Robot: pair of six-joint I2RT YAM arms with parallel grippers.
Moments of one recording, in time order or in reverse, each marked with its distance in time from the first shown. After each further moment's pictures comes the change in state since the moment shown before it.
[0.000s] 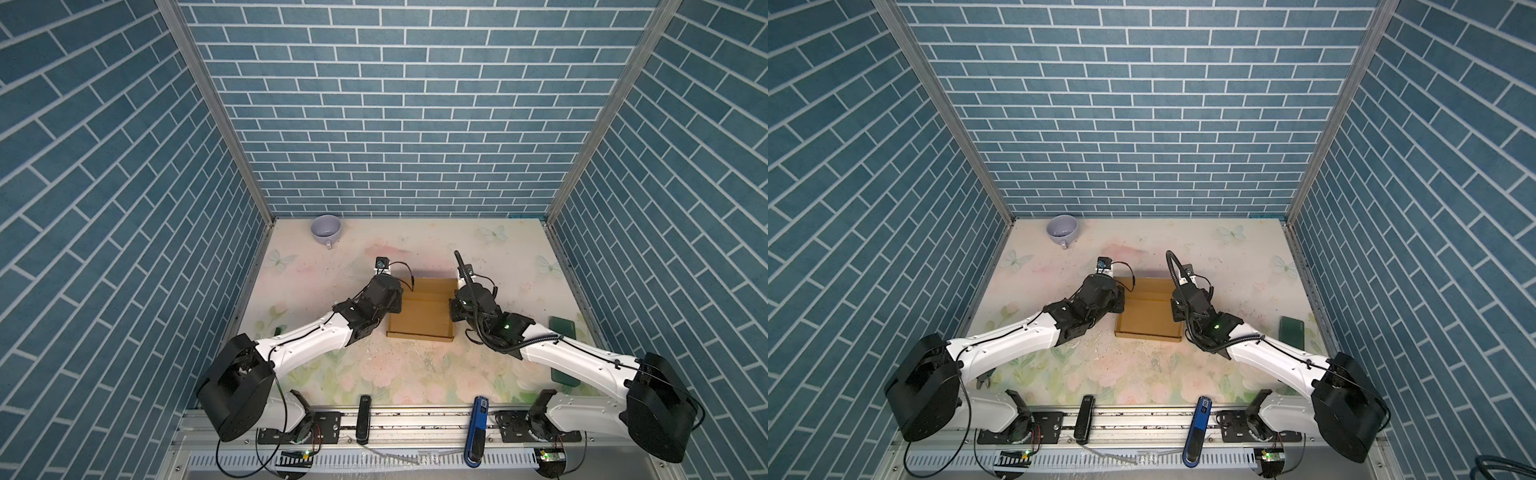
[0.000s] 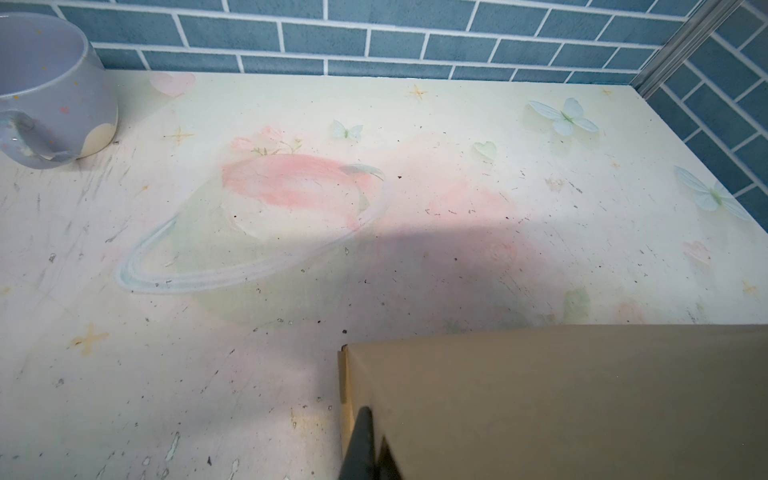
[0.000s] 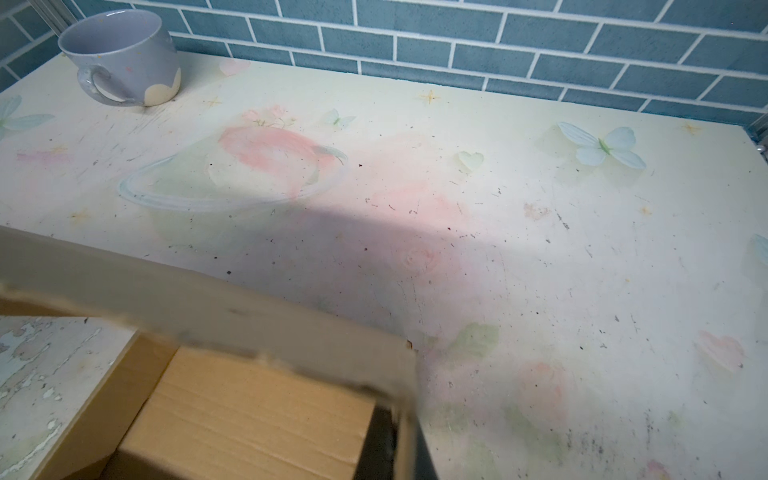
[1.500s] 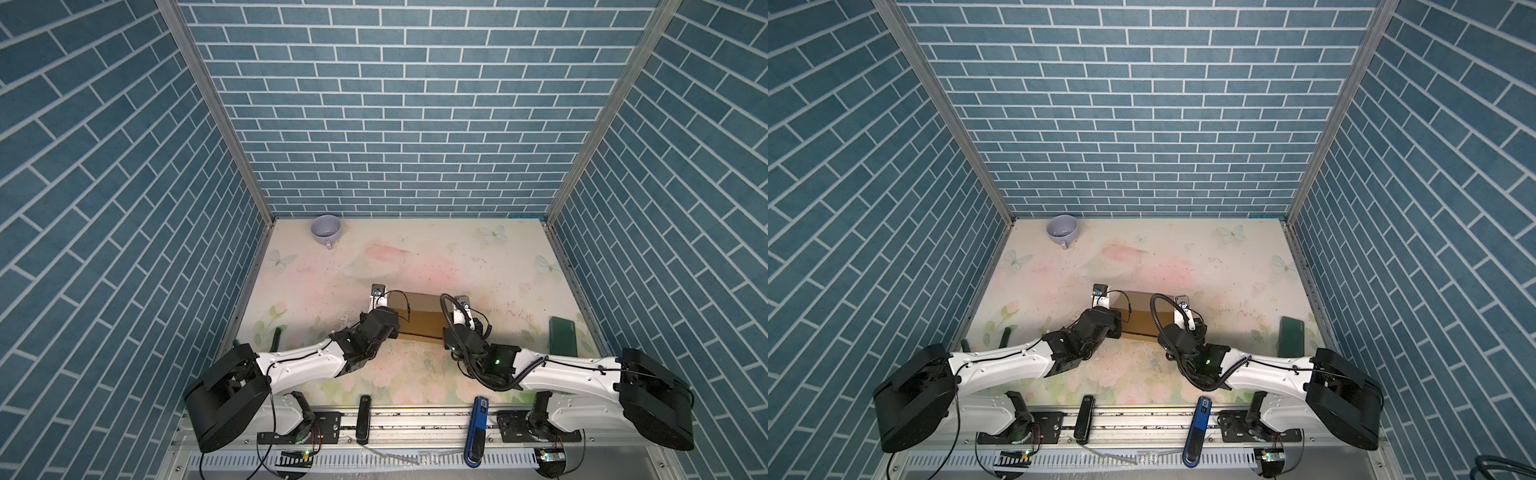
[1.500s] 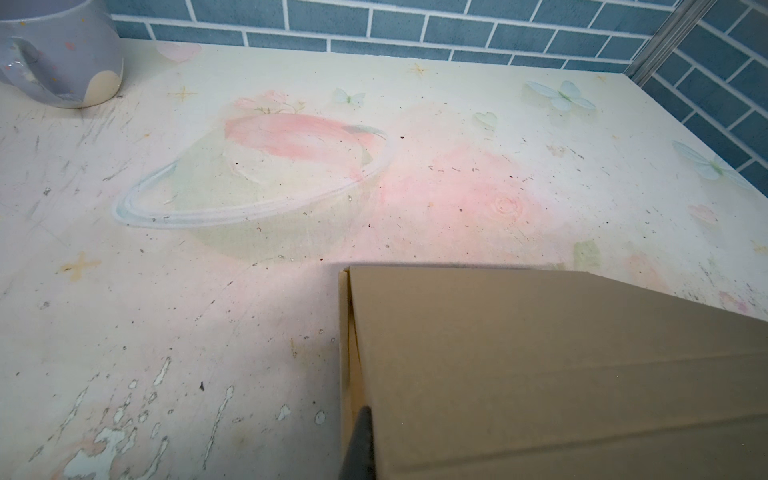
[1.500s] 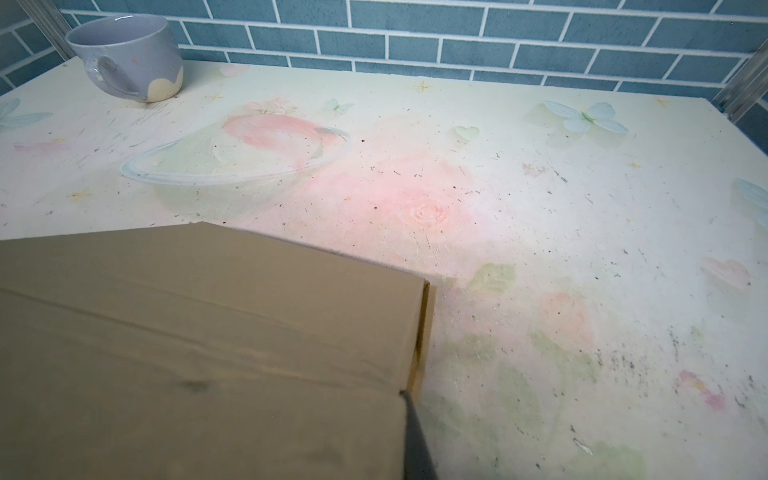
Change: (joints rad) left arm -0.131 -0.079 -0.288 0.229 -0.126 -0.065; right arm 0.284 0.008 -0.217 0.169 0.303 0.227
